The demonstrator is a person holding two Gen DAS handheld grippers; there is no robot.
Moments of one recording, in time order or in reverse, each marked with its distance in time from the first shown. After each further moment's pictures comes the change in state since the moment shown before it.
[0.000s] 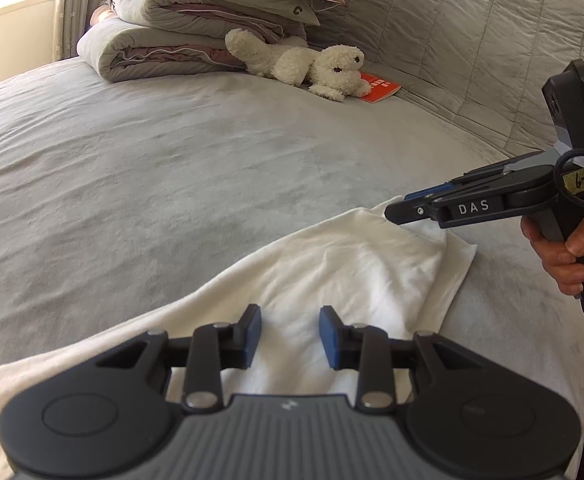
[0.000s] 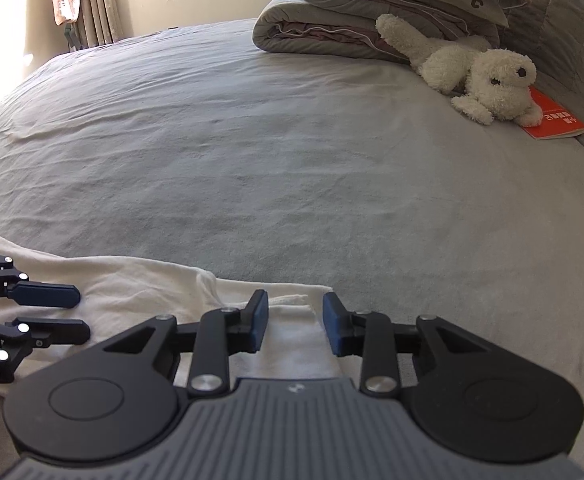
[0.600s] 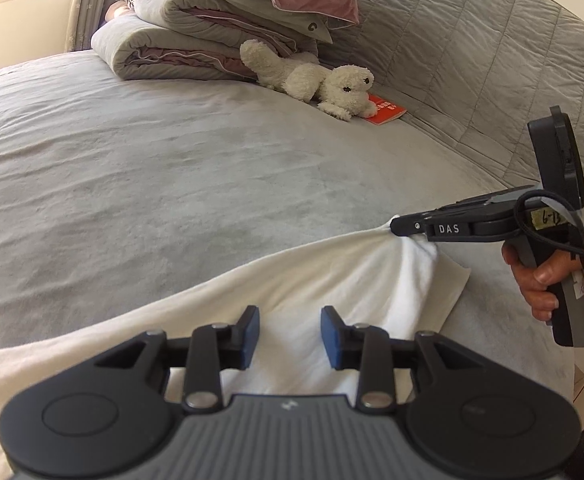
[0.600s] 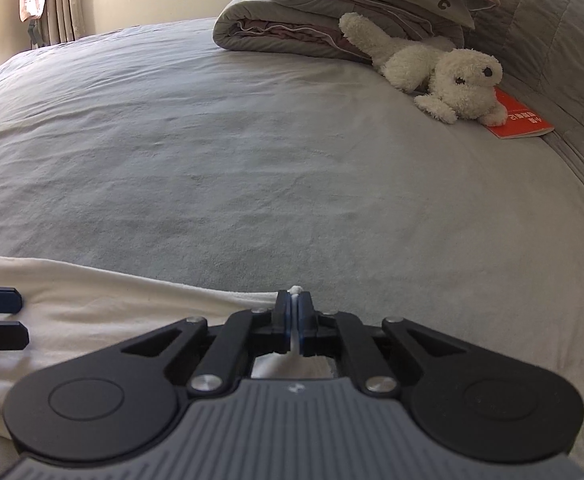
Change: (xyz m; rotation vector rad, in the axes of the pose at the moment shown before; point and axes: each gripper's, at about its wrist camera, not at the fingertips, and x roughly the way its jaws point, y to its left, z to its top) left arm -0.013 0.011 -0.001 -0.076 -0.041 -0.024; right arm 0.009 -0.001 0.002 0.030 -0.021 -0.136
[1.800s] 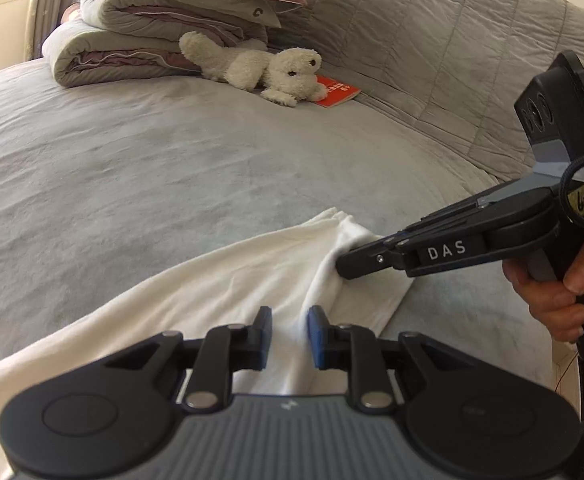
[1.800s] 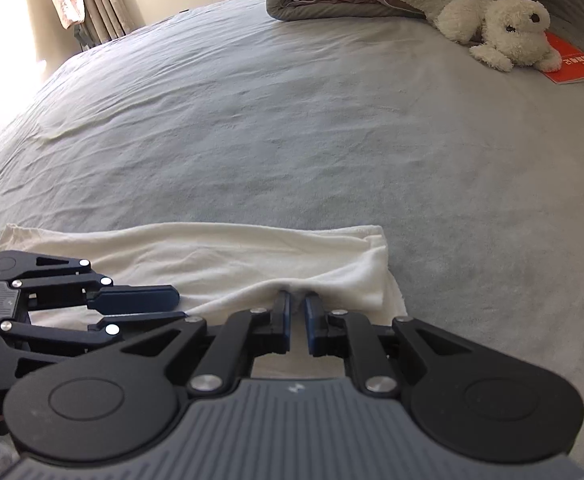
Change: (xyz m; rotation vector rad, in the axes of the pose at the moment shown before) left arm 0.029 -0.043 0.013 0.040 0.033 -0.079; right arm -0.022 -0.004 -0.007 0.086 0.127 0.280
